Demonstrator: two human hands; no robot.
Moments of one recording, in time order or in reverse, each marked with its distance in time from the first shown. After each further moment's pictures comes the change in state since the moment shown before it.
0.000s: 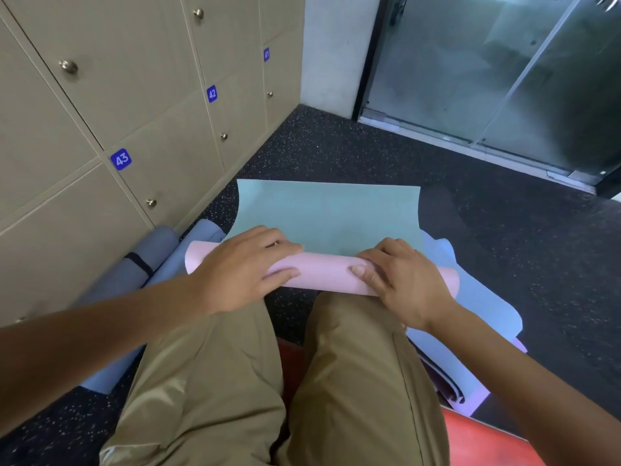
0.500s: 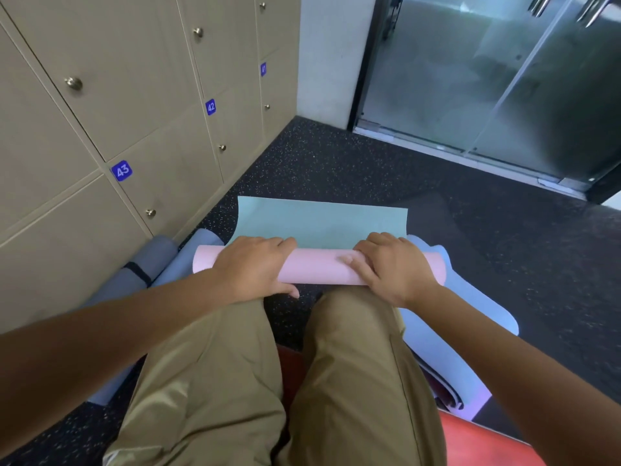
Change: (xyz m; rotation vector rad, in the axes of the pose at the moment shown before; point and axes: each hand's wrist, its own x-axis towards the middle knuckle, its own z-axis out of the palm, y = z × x) left_hand 0.031 0.002 0.010 0.369 -0.260 -0.136; right_hand 0.029 0.008 0.000 -0.155 -0.002 -0.041
